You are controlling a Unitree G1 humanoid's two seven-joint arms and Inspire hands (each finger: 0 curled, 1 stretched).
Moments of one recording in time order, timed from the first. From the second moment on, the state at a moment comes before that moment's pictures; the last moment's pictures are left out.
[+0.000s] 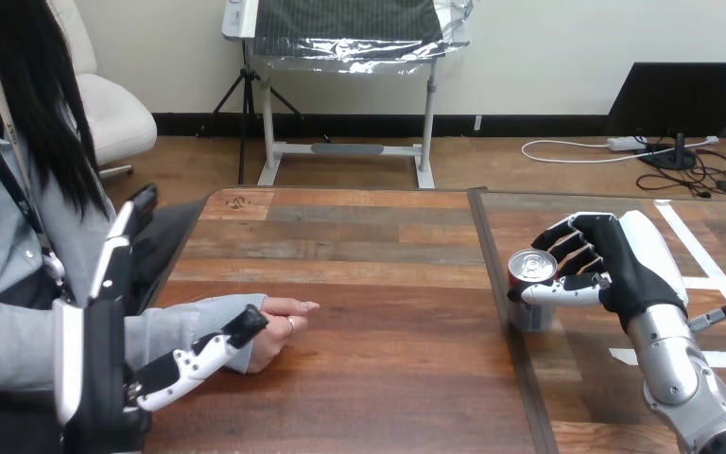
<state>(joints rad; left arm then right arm) 0.06 0.11 0.24 0.54 0.42 -1.08 0.32 -0.62 -0.39 0.12 1.27 -0.38 -0.50 -0.27</state>
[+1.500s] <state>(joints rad) 0.06 0.31 0.17 0.35 0.47 -0.78 0.21 -0.62 -0.39 0.12 1.26 -0.38 -0.52 -0.25</state>
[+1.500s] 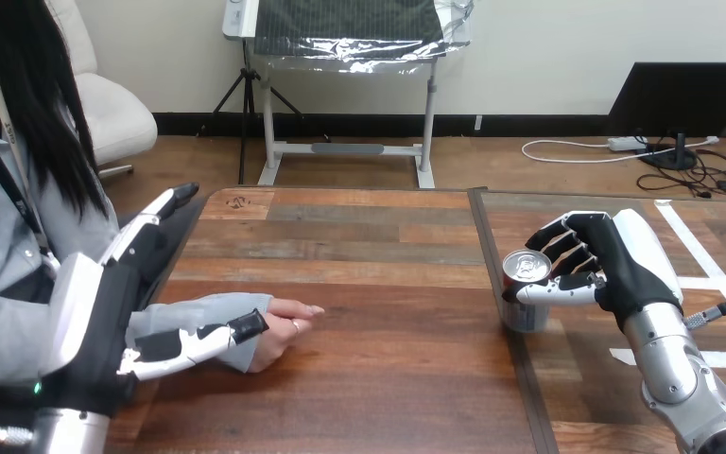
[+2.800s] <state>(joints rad) 0.04 0.41 0.13 0.34 0.53 -0.69 0.17 -0.62 -0.39 0.12 1.26 -0.38 -0.52 -0.24</state>
